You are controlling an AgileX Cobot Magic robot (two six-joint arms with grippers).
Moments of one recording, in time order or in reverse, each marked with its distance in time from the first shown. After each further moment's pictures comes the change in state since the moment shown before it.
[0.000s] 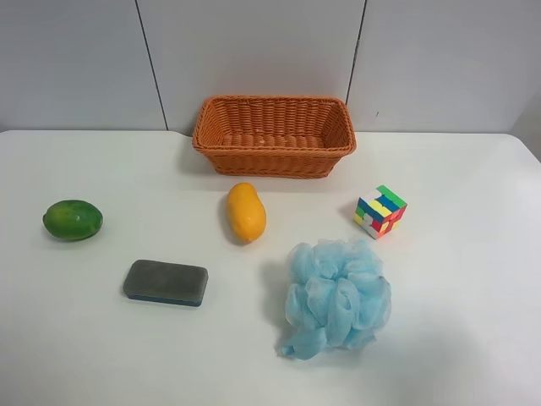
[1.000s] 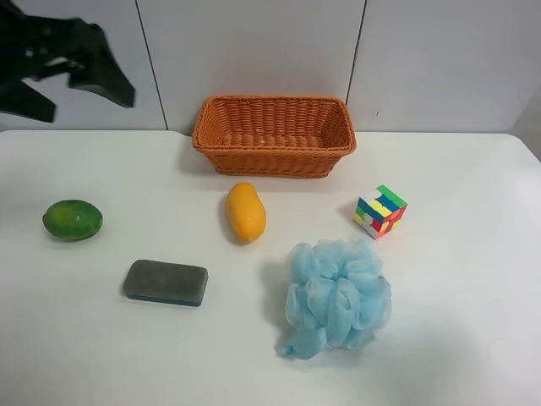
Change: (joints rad) left arm -0.412 1.239 -0.589 -0.255 -0.310 0.020; right arm 0.000 0.000 0.000 0.000 0.000 0.000
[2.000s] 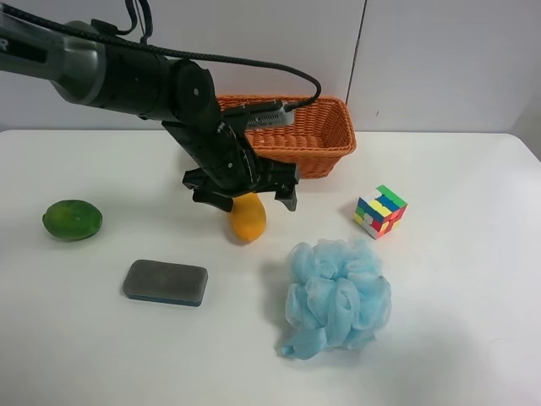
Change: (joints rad) left arm -0.294 0.704 -0.231 -0.046 -0.262 -0.088; right arm 0.000 0.000 0.000 0.000 0.000 0.000
